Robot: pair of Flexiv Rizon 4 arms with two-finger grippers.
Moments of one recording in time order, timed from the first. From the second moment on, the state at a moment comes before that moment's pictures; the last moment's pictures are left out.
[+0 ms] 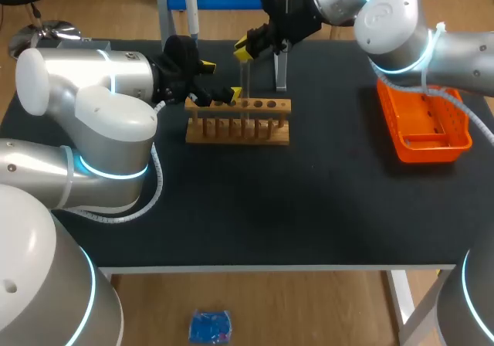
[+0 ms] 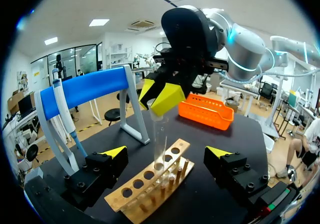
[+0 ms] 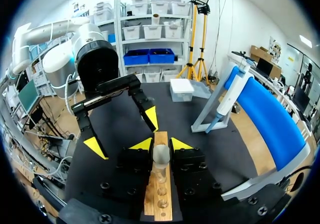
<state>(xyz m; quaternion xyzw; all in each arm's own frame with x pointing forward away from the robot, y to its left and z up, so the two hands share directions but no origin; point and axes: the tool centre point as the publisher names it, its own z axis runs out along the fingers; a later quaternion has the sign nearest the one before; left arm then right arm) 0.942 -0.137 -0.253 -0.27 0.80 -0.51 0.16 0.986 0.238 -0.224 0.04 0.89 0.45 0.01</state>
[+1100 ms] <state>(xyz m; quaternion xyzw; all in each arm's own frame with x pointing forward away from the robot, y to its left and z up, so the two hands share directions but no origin) 0.942 -0.137 -0.253 -0.27 0.80 -0.51 0.16 0.980 0.236 -0.233 0.04 0.90 0.44 0.01</state>
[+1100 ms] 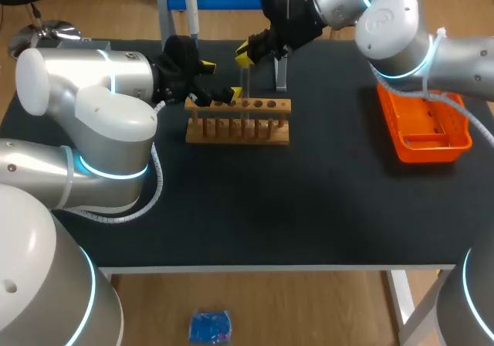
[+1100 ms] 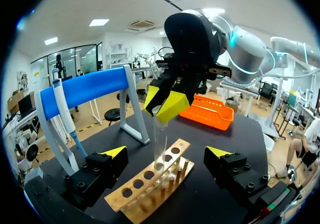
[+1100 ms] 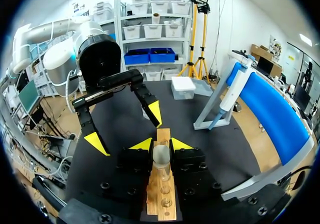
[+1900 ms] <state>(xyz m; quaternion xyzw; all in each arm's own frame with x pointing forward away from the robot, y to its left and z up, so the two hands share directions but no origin) 0.942 -0.137 -0.253 -0.27 0.80 -0.51 0.16 0.976 0.235 -0.241 0.04 0.90 0.44 0.01</state>
